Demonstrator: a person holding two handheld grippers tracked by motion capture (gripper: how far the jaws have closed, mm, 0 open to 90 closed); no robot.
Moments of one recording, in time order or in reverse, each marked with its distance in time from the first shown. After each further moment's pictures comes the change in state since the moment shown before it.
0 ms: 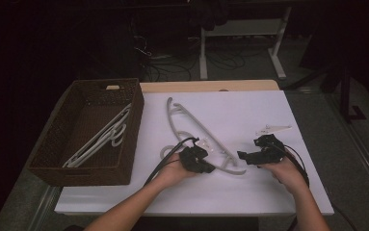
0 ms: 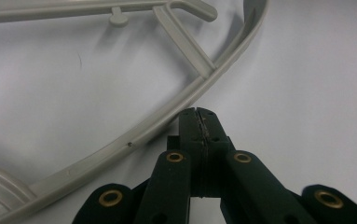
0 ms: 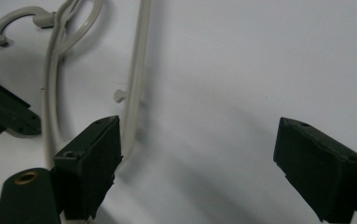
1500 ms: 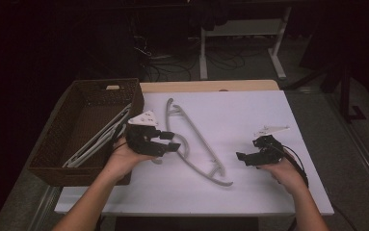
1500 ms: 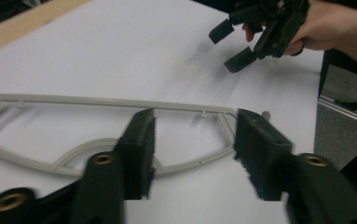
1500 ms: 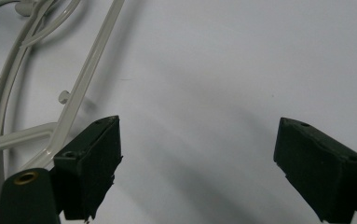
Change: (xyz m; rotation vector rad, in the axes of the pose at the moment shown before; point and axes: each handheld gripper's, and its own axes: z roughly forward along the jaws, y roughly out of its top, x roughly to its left) left arm -0.001 -0.027 -0.158 -0.273 0.144 -0.064; right arm 0.004 0.000 0.002 0.012 0.001 -0.012
